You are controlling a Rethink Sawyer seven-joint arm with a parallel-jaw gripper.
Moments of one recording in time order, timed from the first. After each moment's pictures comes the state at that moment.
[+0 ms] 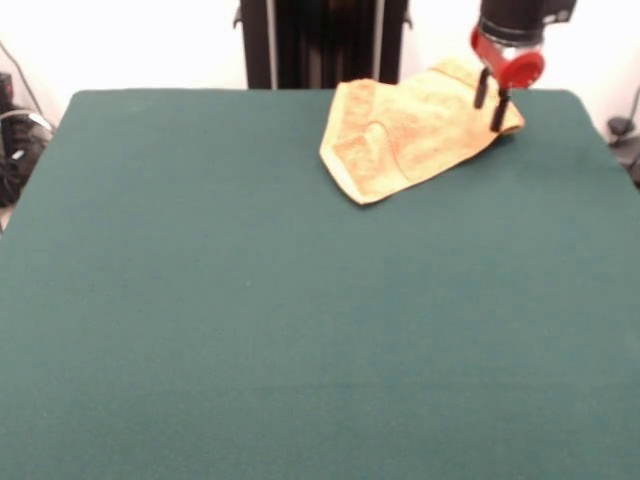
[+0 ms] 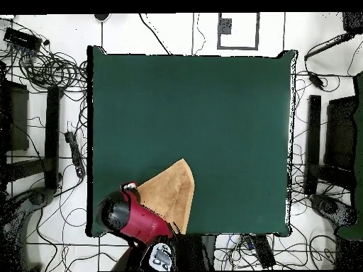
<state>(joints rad) 0.24 -0.59 -0.07 2.19 0.65 0.05 2.65</state>
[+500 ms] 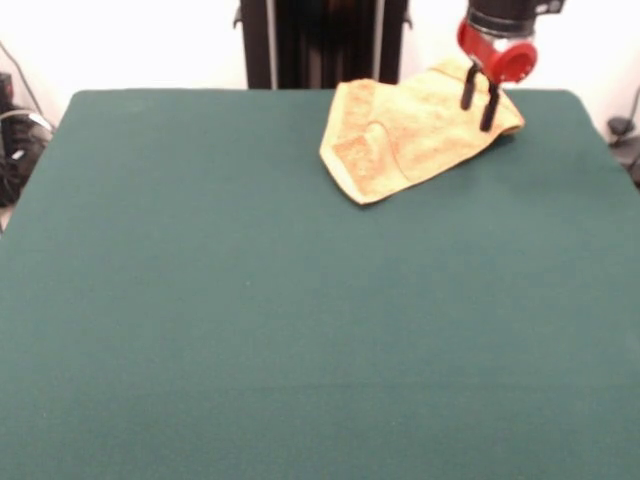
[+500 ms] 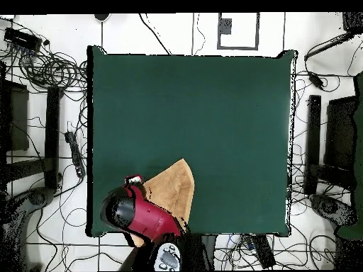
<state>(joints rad) 0.22 -0.63 -0.12 2.15 0.56 0.06 2.65</state>
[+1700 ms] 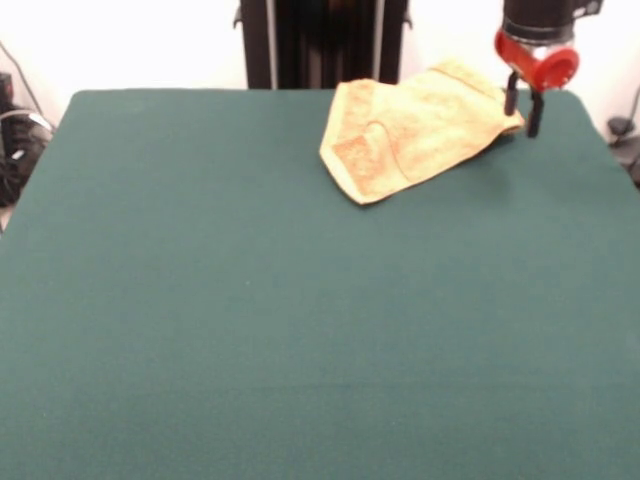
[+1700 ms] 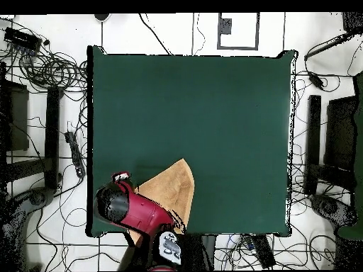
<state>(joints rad) 0.14 -0.64 0.05 2.16 0.57 0.06 2.65</state>
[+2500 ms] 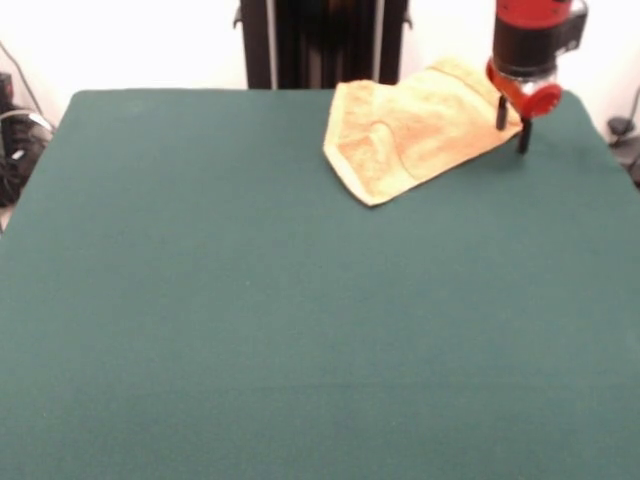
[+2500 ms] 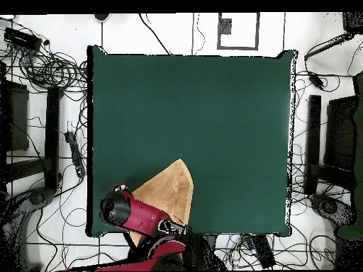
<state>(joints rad) 0.08 -0.48 0.14 2.18 0.49 -0.03 2.65</state>
